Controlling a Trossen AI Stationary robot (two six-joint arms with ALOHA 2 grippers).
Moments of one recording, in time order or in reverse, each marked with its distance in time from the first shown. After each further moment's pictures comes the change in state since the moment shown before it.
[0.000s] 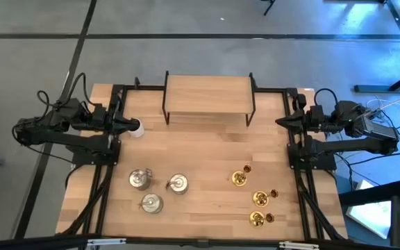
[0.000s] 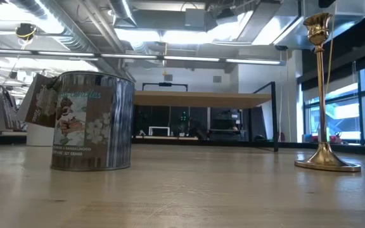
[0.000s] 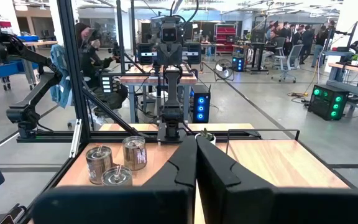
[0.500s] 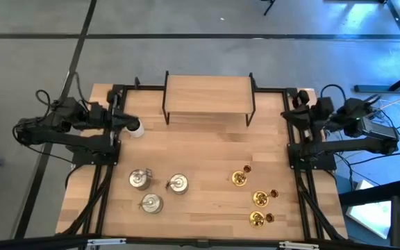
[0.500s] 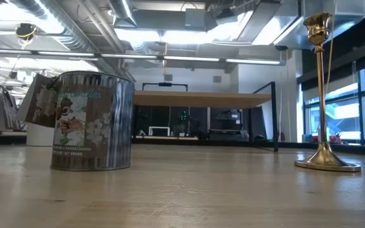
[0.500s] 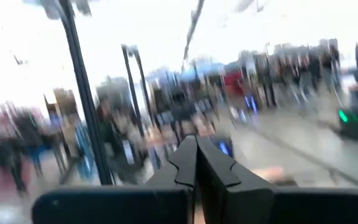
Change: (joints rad) left arm 0.000 0.024 -0.031 0.274 -0.116 0.125; right arm 0.000 0.026 0.000 0.310 -0.001 0.225
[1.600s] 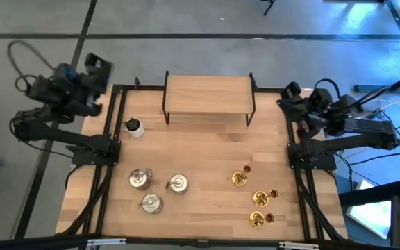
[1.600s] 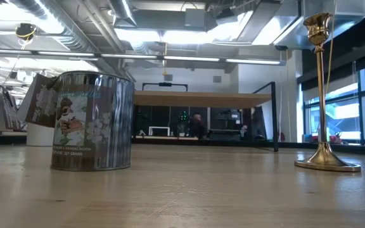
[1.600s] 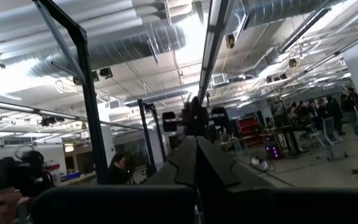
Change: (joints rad) left arm 0.049 0.340 0.396 0.359 -0.050 -0.173; right arm 0.001 0.239 0.000 0.463 0.001 0.058
